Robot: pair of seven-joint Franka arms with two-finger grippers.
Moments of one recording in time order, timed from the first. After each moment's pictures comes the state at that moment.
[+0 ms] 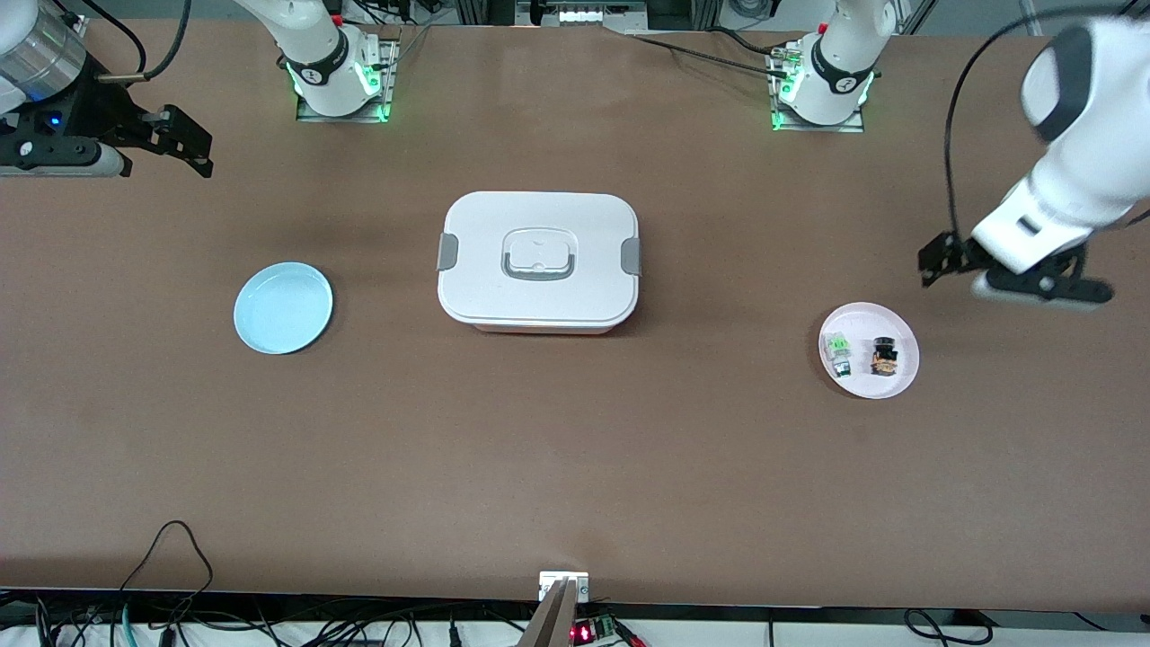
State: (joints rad) left arm 0.27 -0.05 -0.30 -1.89 0.07 1.90 0.11; right arm 0.12 -0.16 0.01 -1.75 -0.04 1.57 0.11
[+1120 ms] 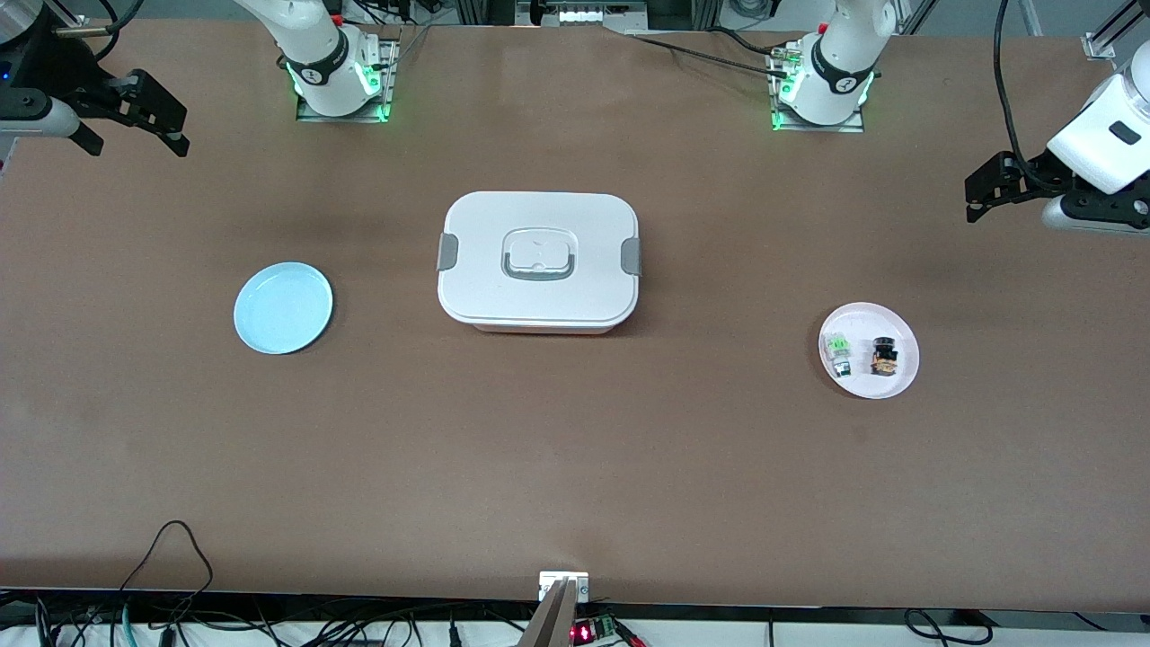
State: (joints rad) left arm 0.25 -0.03 -0.30 -1.62 0.06 1.57 0.05; right arm 0.12 -0.17 0.01 -1.67 -0.02 1.53 0.11
